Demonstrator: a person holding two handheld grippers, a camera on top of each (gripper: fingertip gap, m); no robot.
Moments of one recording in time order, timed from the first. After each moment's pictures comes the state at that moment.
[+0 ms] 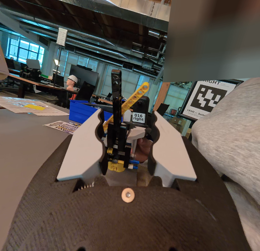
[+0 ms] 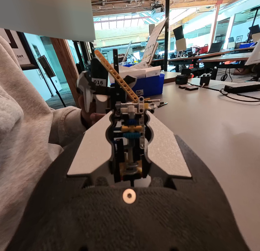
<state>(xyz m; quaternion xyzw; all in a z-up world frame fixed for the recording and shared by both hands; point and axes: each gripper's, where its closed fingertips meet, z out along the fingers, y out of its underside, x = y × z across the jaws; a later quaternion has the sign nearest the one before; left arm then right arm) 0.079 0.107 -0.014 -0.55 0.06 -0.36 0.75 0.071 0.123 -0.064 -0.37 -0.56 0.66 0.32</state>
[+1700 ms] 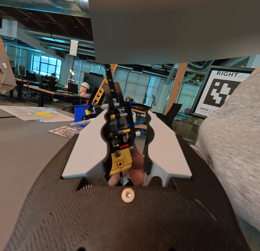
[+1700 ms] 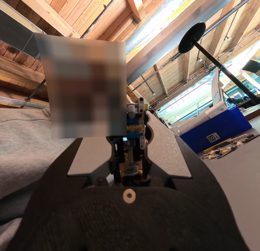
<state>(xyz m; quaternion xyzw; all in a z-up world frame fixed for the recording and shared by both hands) 0.117 0.113 -0.008 -0.55 0.06 -0.30 0.78 0.094 0.153 -0.023 -0.26 -0.25 0.93 0.06</state>
